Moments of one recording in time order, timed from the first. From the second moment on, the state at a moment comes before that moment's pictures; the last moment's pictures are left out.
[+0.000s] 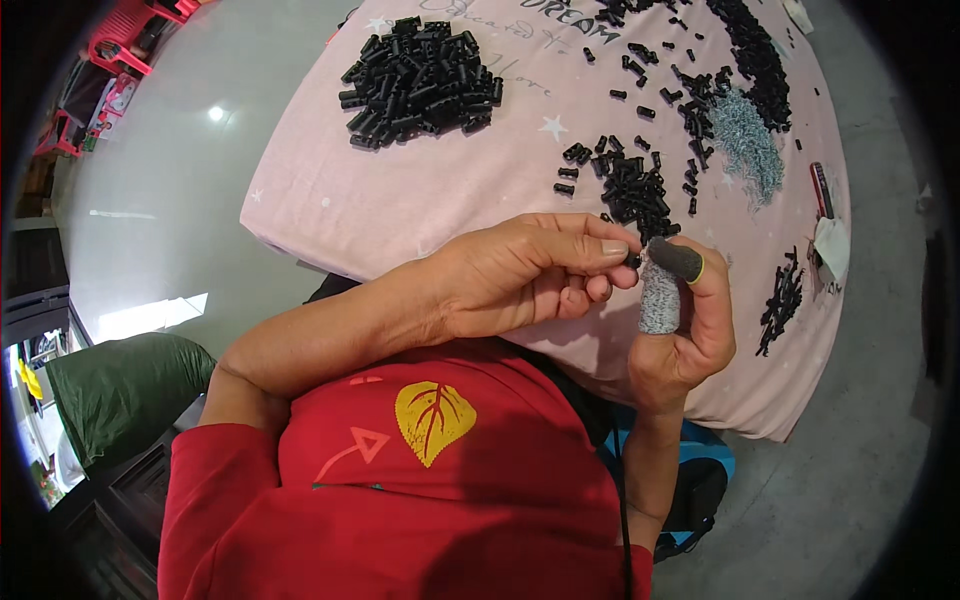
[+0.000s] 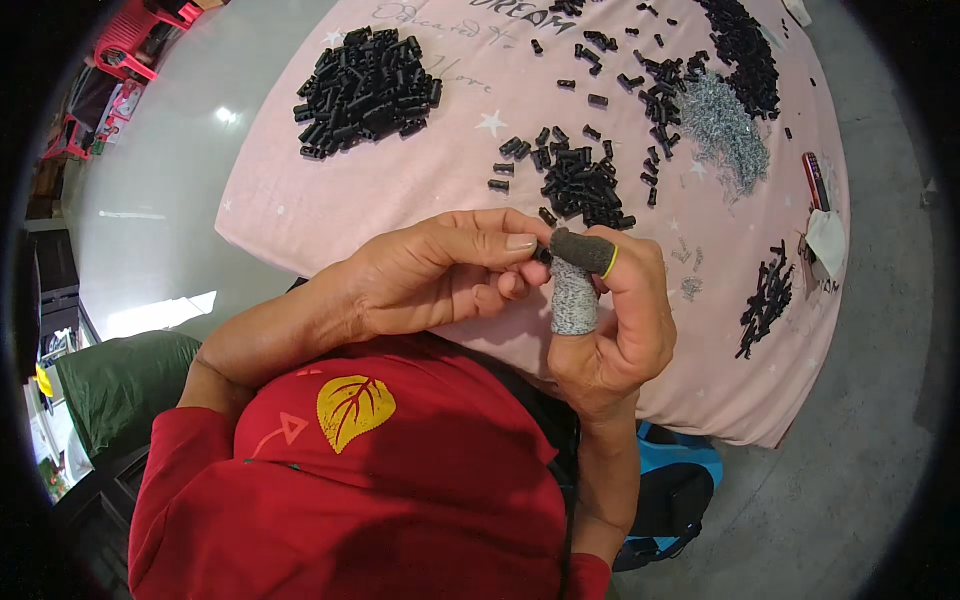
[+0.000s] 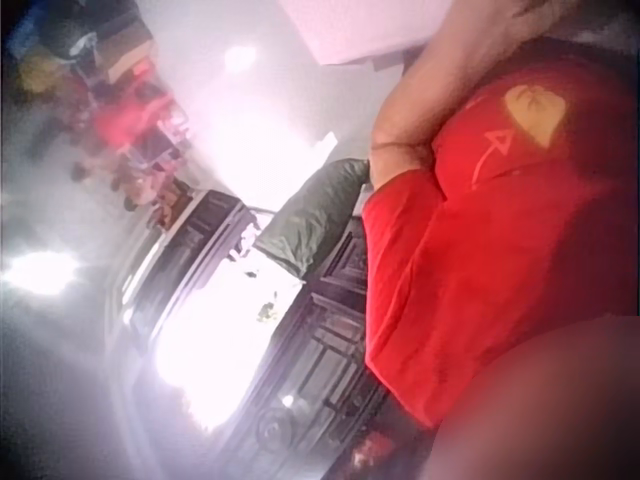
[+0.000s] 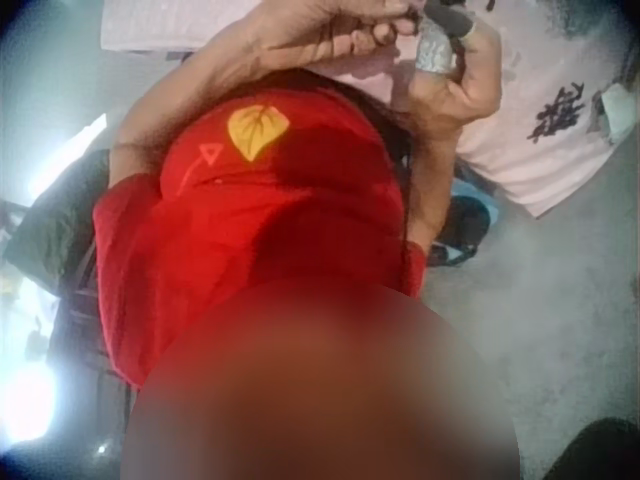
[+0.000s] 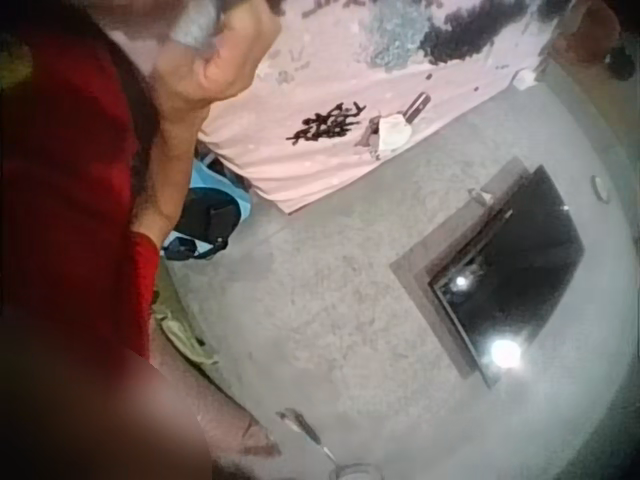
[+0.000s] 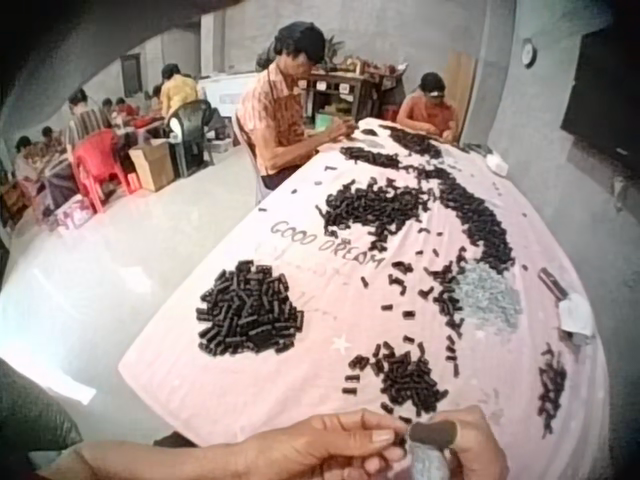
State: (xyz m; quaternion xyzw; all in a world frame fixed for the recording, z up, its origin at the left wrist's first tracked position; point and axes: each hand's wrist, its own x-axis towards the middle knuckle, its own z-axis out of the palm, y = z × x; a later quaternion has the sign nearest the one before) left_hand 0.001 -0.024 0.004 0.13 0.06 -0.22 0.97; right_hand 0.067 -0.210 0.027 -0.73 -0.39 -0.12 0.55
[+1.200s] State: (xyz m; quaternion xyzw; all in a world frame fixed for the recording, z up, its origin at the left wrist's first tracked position) left_hand -0.004 0.014 0.008 0.34 0.07 -0.12 0.93; right_hand 0.084 -0.235 0.035 -0.86 -0.37 -0.04 0.35
